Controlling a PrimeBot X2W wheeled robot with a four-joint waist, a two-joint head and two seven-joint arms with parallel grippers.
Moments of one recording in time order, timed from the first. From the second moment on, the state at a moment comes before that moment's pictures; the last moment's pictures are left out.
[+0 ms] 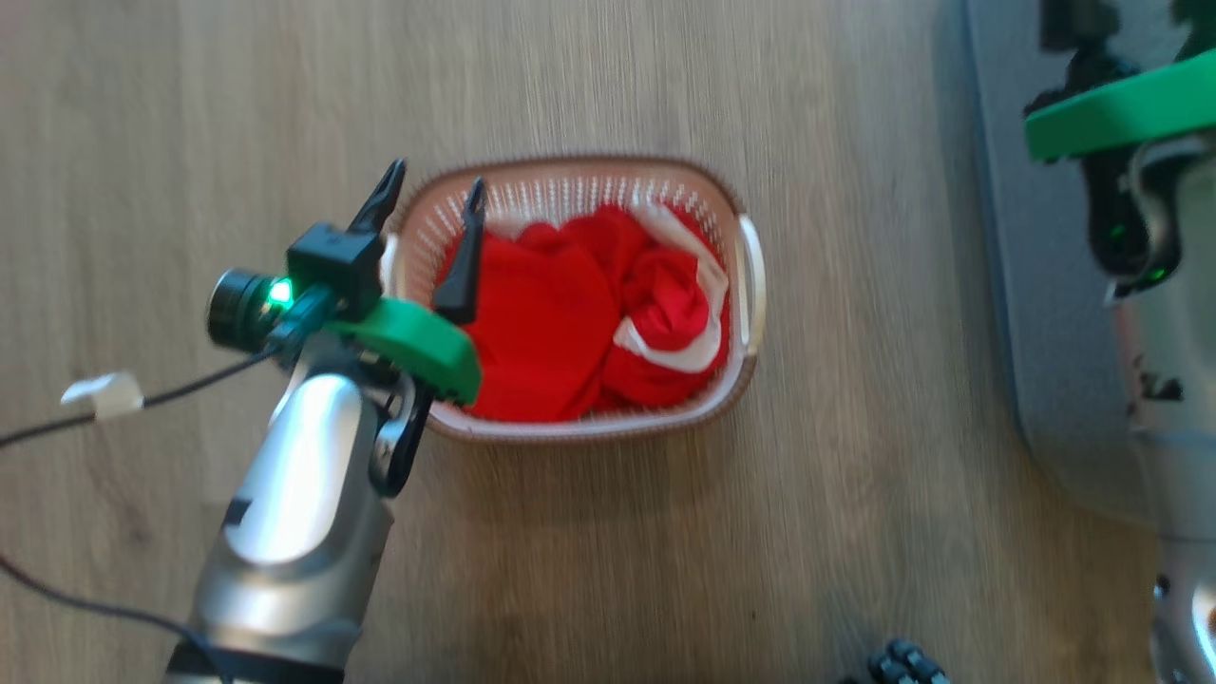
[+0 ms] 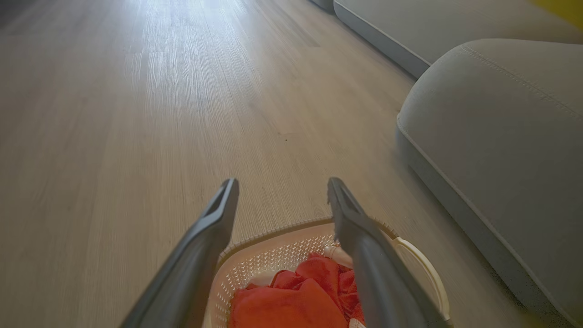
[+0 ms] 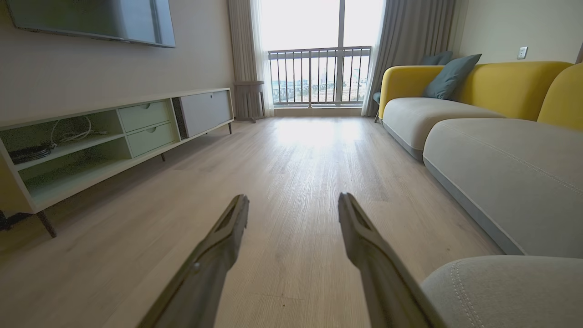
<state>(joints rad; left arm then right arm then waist) -0.55 0.04 -0.26 0.48 -0.18 -0.04 -0.25 -0.80 -0.24 0.10 0.34 0.33 0.13 -0.25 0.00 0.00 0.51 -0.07</state>
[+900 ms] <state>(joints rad) -0.90 0.04 -0.83 0.81 -0.46 -0.12 -0.25 -0.96 -0.20 0.11 0.23 0.34 0.13 -0.26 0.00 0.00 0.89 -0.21</state>
